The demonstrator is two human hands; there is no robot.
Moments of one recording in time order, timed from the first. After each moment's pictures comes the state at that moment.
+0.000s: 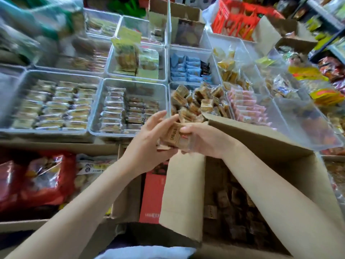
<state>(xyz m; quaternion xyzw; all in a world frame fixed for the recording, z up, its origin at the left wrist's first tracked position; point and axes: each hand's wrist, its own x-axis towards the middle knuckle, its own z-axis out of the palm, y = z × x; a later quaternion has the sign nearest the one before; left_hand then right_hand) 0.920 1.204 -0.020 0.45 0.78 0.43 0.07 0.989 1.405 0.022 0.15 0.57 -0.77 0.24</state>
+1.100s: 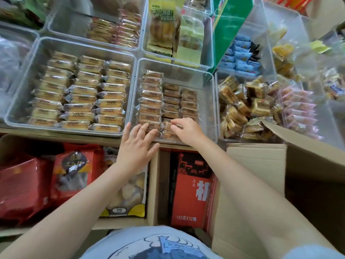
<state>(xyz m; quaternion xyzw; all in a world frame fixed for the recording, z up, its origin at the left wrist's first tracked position) 0.769 1.095 -0.194 0.33 0.94 0.08 0.08 0.789 1.306 -0.149 0.23 0.91 -0.29 0.19</state>
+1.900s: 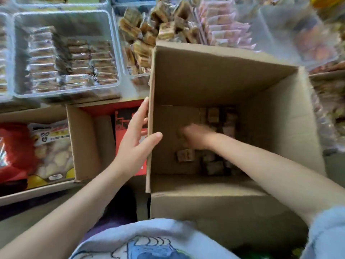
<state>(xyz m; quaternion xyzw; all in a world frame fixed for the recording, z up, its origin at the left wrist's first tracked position) 1.048 1.253 -0.083 0.25 0.69 0.59 0.34 1.130 1.475 -0.144 0.11 0.91 -0.14 0.36</state>
